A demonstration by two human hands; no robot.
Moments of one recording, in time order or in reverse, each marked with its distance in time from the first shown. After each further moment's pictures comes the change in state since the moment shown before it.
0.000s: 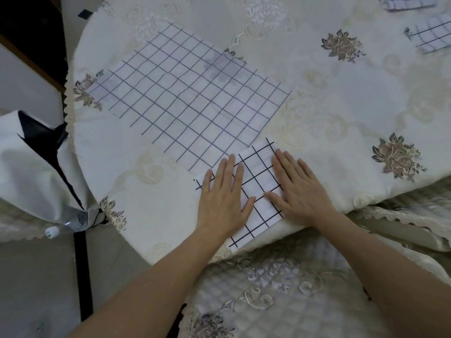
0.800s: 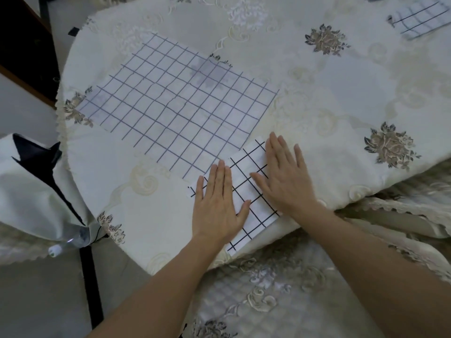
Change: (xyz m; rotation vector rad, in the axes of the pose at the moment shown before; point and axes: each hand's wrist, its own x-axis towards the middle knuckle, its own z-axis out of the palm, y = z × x) left_hand -0.003 -0.004 0.010 0.051 -0.057 -0.008; right_hand 0.023 -0.026 -0.015 0.106 0.109 0.204
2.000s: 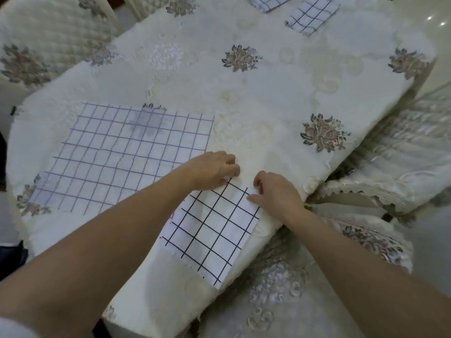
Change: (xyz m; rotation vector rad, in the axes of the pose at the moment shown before) left_hand 0.191 0.048 -0.089 0.166 -0.297 1.068; right_hand -0.026 0.048 -0.035 0.499 -0.137 0.495
